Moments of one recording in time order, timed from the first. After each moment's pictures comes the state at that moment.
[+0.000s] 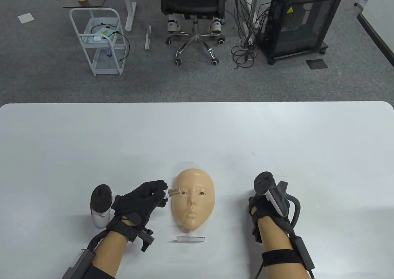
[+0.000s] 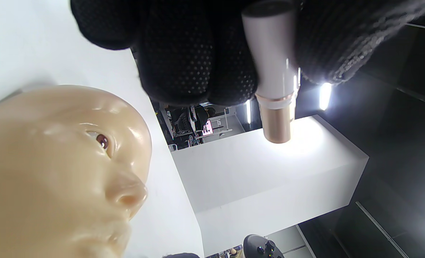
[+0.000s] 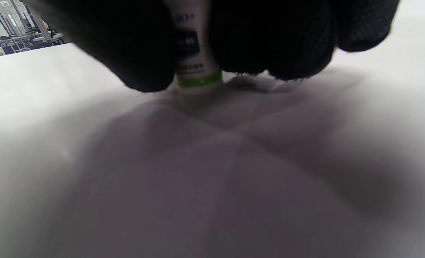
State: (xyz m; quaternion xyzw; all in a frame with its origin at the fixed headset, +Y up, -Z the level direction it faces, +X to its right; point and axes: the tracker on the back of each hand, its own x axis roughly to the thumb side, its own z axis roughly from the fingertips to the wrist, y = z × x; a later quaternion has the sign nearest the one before) left_hand -0.231 -0.727 -0.291 -0.02 -0.21 0.64 0.74; right_hand 0.184 -0.755 -0.320 -0.18 0.09 0.97 0.11
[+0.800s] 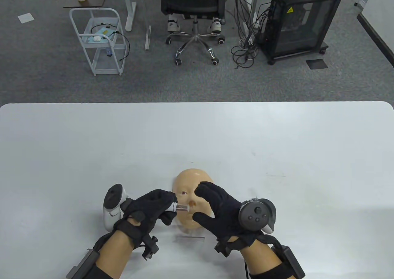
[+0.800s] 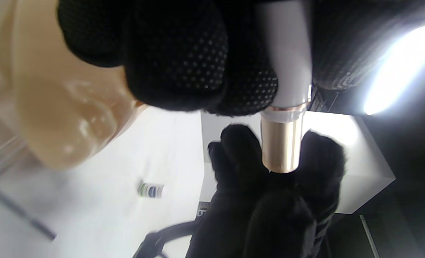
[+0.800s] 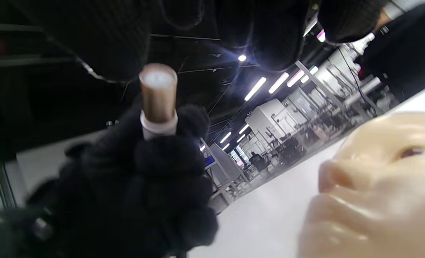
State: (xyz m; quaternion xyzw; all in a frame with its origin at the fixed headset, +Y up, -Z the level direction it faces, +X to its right) left_hand -0.197 -0.748 -0.282 -0.20 -0.15 0.72 0.65; right_hand 0.076 -0.690 -0.250 0.33 -0.12 0.84 0.41
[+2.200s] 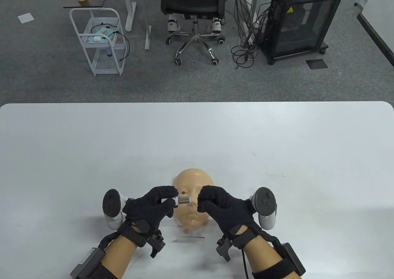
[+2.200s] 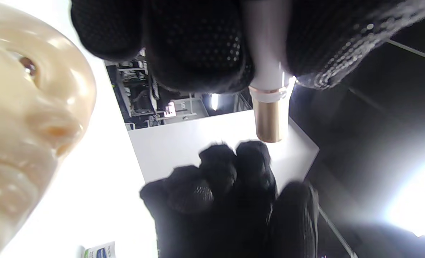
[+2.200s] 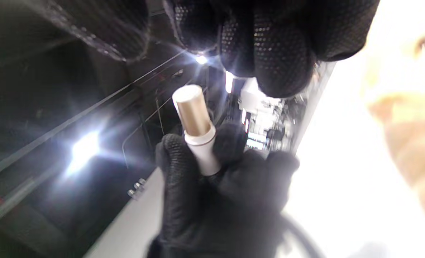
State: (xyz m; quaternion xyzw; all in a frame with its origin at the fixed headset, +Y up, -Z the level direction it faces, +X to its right) left_hand -0.206 -0.735 -0.288 -0.02 -0.26 0.70 0.66; right_hand 0.102 -0.711 -0.274 0.27 0.00 0.74 0.62
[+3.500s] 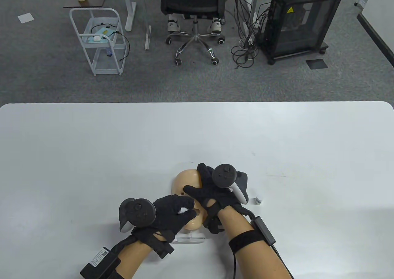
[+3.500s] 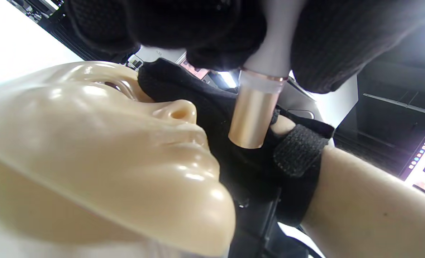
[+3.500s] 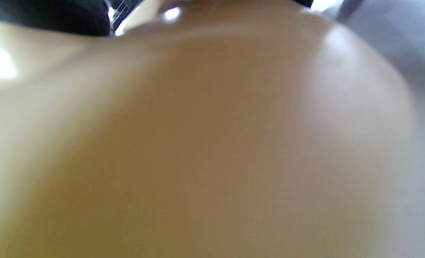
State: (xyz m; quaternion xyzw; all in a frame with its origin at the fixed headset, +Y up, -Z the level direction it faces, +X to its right) left_hand -0.155 -0.727 -0.271 0.03 -0.31 0.40 0.86; right_hand 0.057 -0.770 -0.357 0.06 0.13 0.91 0.38
